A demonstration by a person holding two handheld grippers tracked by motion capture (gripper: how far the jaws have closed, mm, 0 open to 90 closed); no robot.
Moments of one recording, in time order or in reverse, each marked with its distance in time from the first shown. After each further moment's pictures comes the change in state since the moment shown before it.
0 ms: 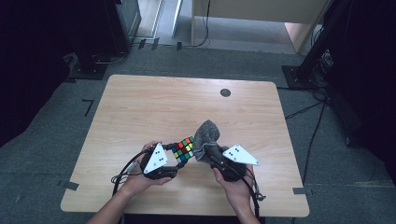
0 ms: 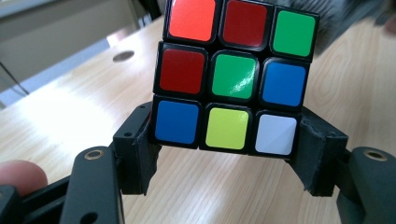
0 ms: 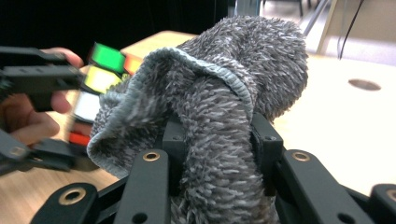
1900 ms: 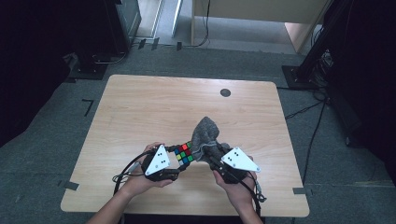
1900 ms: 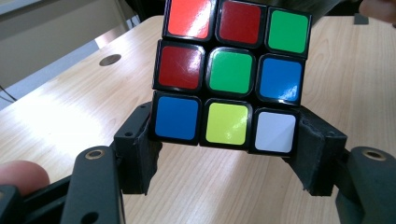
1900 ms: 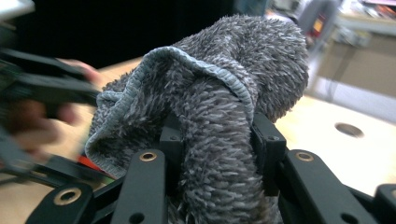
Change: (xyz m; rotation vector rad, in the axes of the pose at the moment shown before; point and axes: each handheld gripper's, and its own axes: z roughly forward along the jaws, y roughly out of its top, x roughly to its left) left arm -0.007 0.007 -0.005 -0.042 -0.061 0.026; right arm 0.010 0.009 -0.010 -0.083 0.020 -0.135
